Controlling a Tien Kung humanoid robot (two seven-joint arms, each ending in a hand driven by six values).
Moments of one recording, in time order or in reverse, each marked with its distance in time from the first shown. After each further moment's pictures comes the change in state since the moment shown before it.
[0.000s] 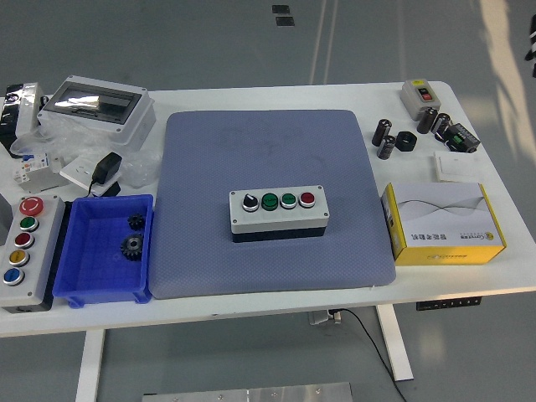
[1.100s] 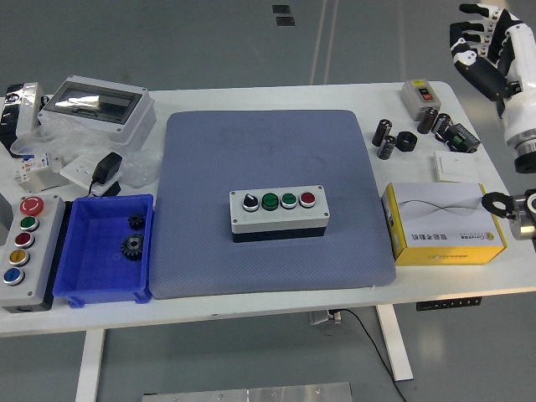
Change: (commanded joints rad) left arm 0.046 -0.155 0.009 0.000 -0.052 -0.010 -0.004; right arm 0.121 0.150 -0.235 -0.087 -0.282 -0.006 -0.066
